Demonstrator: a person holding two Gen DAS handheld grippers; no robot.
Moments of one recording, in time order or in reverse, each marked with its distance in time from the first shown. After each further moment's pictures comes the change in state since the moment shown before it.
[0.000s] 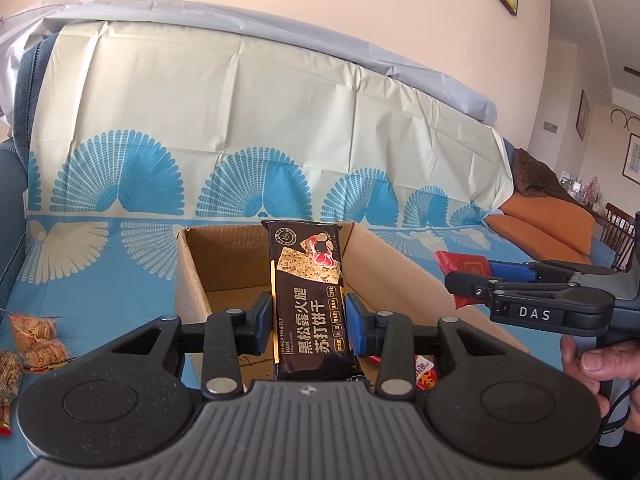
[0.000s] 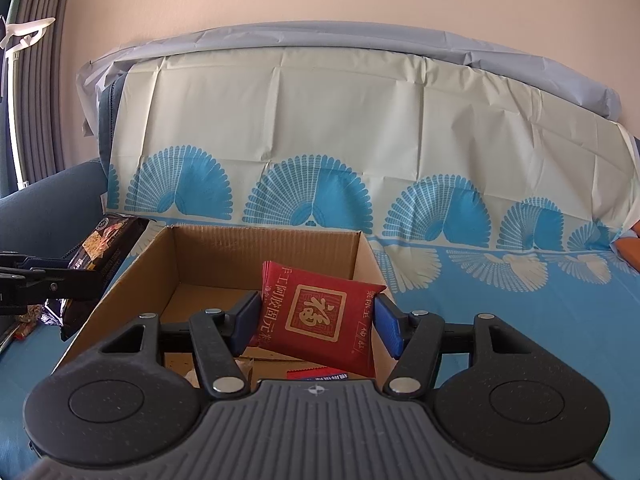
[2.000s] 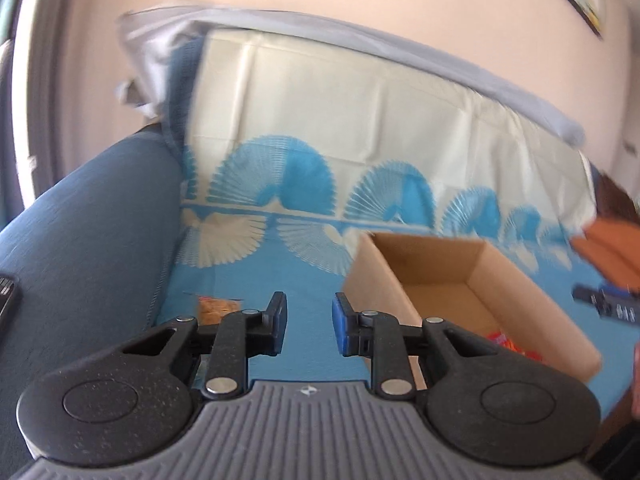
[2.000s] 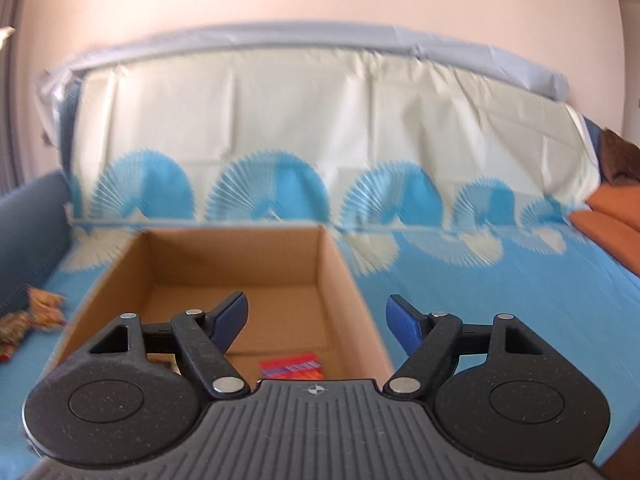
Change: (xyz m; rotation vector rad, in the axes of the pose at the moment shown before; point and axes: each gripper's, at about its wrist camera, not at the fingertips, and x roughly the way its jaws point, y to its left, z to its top) left arm -0.117 0.130 0.011 -0.157 0.005 0.290; right arm -0.029 0.022 0.000 0.075 0.000 -0.134
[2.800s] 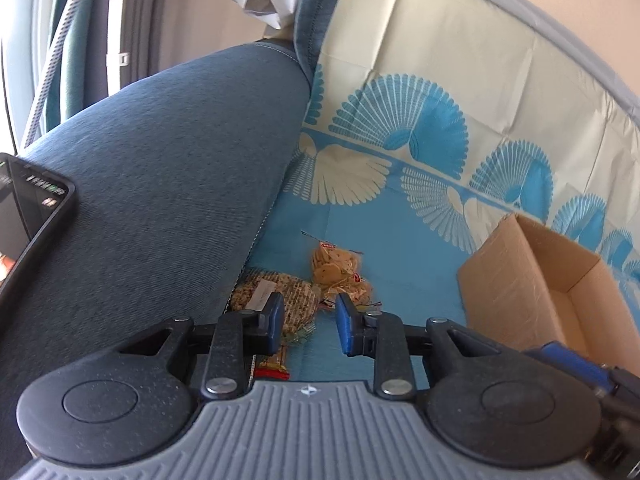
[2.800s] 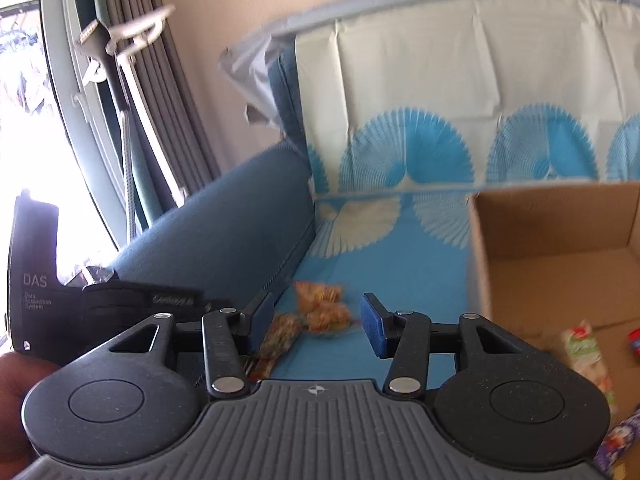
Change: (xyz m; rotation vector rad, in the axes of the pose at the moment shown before) left arm 0.064 0.068 -0.002 -0.146 0.205 0.244; right arm 0.029 0.230 -0.001 0.069 0.162 0.564
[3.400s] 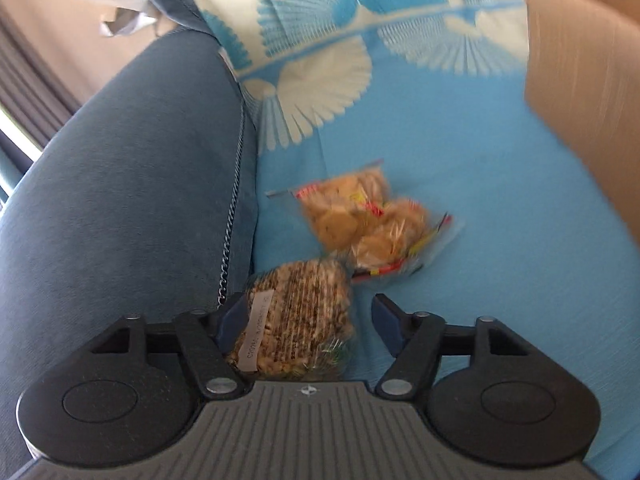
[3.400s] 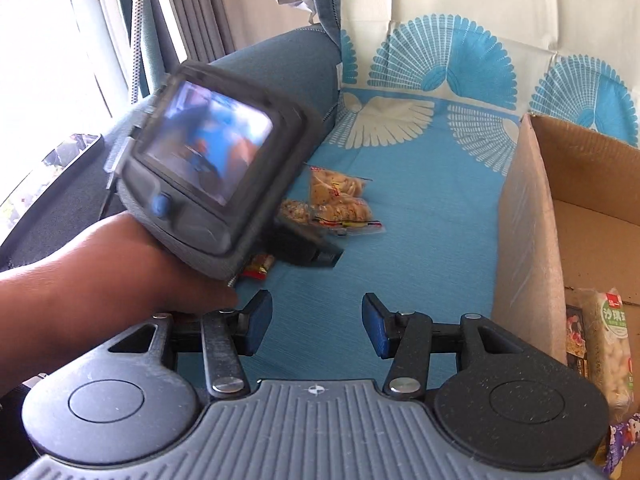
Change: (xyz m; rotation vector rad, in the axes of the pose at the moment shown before) left arm 0.128 -0.071 -0.030 0.614 0.153 0.308; right arm 0.039 0.020 -0.023 -0.153 0.293 -0.017
